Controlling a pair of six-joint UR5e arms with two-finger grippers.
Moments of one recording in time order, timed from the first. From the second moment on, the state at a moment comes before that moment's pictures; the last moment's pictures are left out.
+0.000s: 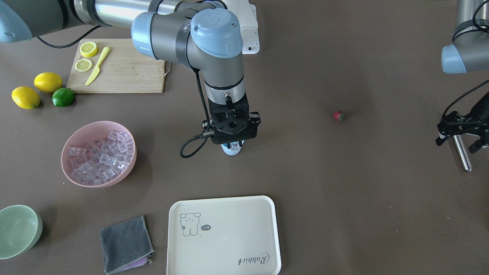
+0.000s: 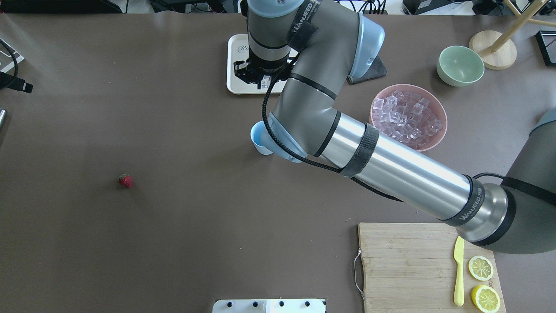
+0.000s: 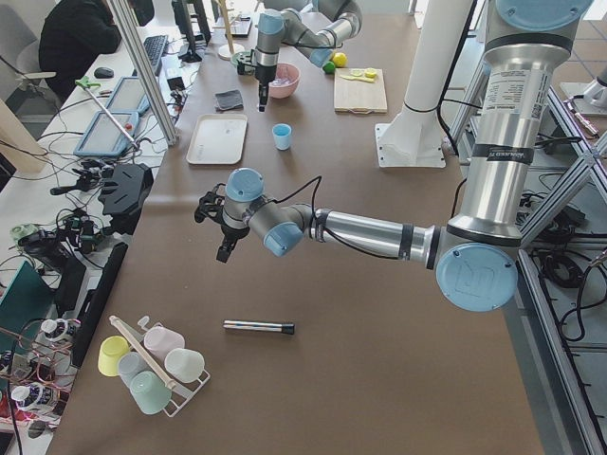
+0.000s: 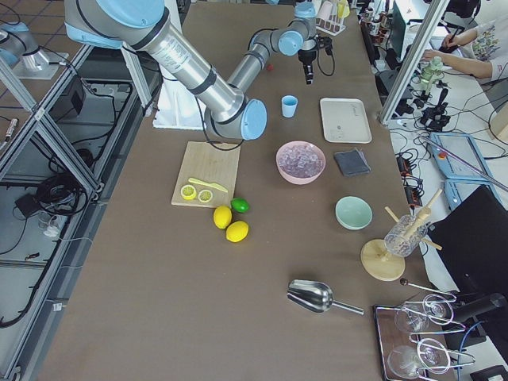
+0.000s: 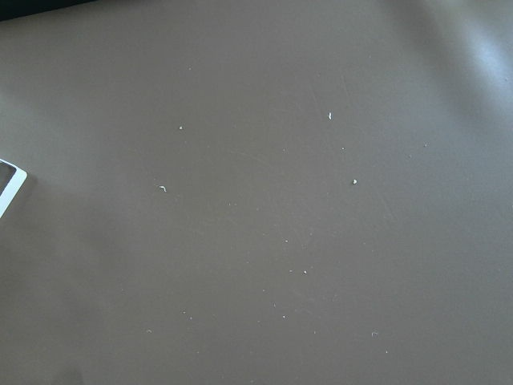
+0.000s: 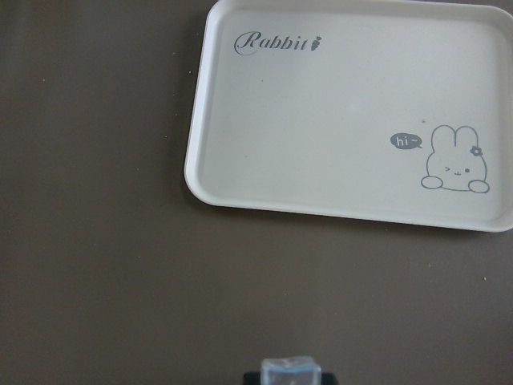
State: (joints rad) left arm -1.24 -1.70 -1.56 -2.18 -2.22 -0.44; right arm 0.65 -0.53 1.36 -1.56 1.85 1.01
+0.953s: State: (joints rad) left arm -1.23 -1.71 -1.56 -2.18 -2.22 -0.45; right arm 0.57 -0.63 1.42 -1.53 1.80 1.04
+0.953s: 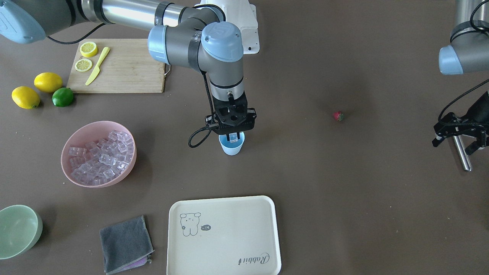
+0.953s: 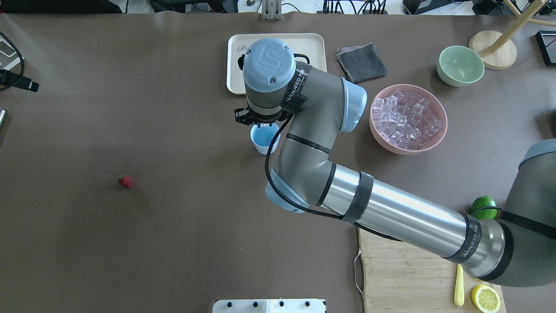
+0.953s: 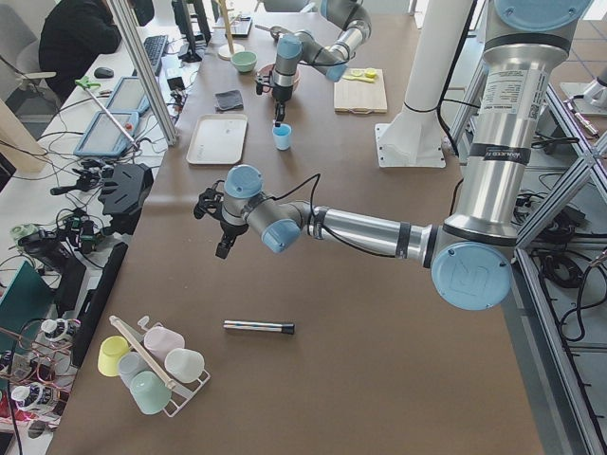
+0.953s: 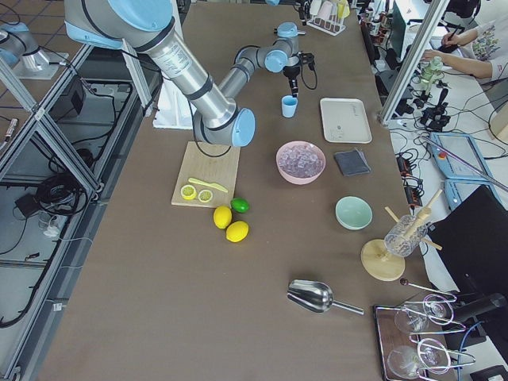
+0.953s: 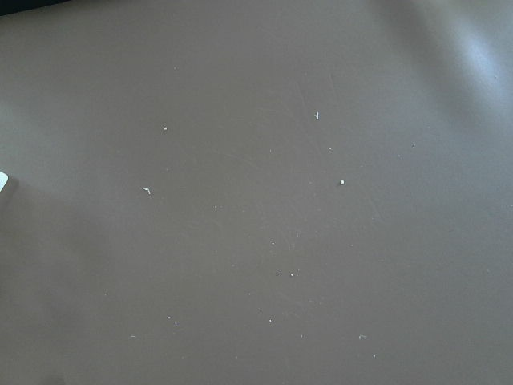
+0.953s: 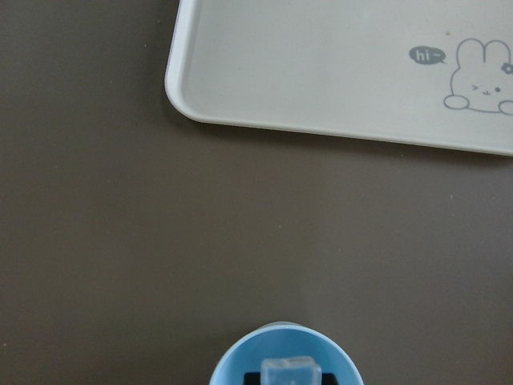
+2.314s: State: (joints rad) left arm -1.23 -1.71 -1.57 -2.18 -2.22 -0.45; right arm 0.56 -0.66 1.44 -1.49 1.78 1.06
